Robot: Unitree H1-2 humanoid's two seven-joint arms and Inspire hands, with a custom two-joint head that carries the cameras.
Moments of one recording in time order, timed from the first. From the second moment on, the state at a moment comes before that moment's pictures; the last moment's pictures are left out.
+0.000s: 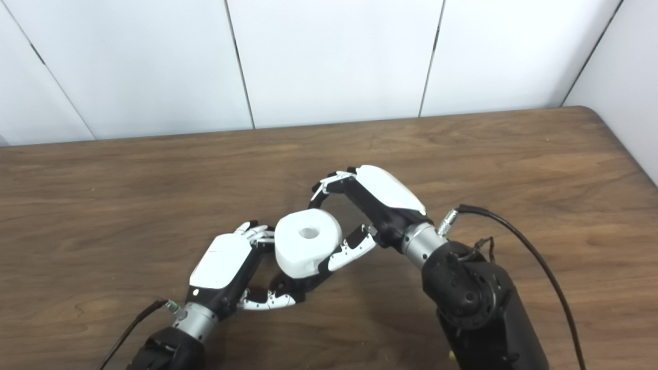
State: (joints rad) left arm -0.04 0.20 -0.44 -0.19 0.94 0.06 -0.11; right arm -0.20 -0.23 0.25 -0.61 -0.76 0.46 0.62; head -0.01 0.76
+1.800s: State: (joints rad) left arm -0.04 0.19 -0.45 -0.19 0.94 0.07 -0.11; right arm -0.17 -0.24 0.30 -0.56 -0.77 0.42 0.57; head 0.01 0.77
